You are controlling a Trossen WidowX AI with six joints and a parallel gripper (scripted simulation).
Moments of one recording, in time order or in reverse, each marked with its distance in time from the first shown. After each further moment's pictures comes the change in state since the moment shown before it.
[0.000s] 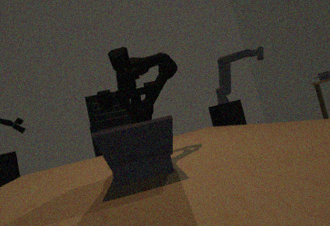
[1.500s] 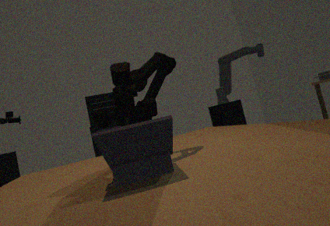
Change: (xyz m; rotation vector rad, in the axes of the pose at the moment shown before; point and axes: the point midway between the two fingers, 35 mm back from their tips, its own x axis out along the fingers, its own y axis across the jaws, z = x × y) arm 0.057 -0.015 -0.017 0.008 -0.021 0.005
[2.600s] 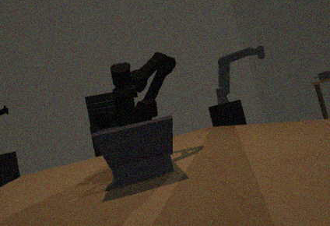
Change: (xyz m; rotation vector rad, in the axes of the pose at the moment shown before) arm 0.003 0.000 0.000 0.001 0.000 0.000
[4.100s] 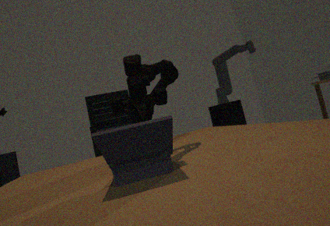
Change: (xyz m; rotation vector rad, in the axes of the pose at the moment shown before) arm -0.058 0.047 -0.014 -0.002 0.026 -0.002
